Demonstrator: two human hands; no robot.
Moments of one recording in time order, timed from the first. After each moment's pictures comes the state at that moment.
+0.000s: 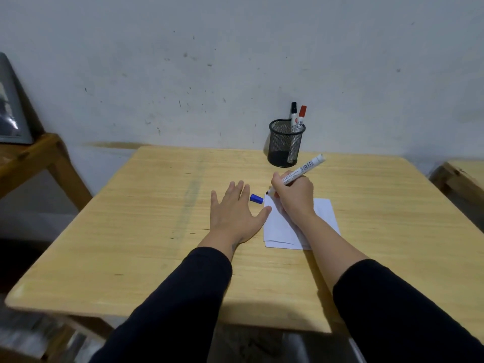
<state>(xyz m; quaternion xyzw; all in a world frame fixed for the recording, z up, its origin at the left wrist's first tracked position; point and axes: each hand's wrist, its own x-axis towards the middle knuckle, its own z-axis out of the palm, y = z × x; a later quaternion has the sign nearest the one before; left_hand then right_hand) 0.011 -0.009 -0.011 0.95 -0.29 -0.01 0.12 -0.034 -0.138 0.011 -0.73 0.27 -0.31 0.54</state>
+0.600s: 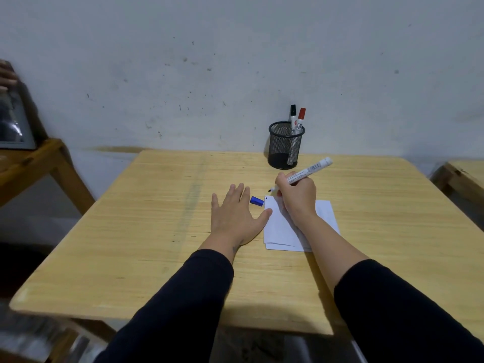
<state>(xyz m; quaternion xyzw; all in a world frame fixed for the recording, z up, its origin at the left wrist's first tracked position) 0.012 -0.011 -0.011 0.95 -0.28 -0.02 0.12 -0.034 -0.138 0.016 -0.70 0.30 -0.31 0.56</state>
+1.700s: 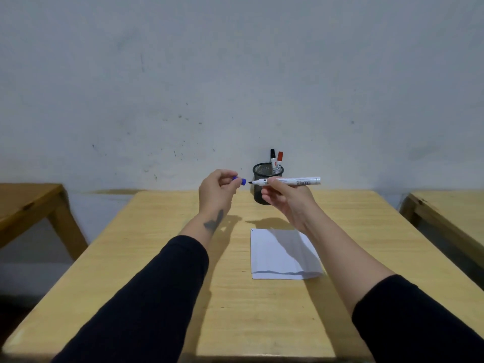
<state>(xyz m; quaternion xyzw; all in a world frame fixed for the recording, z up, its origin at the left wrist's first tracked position) 0.033 -0.021 0.100 0.72 -0.20 0.01 0.67 -0.069 -0.147 0.108 -0.52 0.14 -0.23 0.81</state>
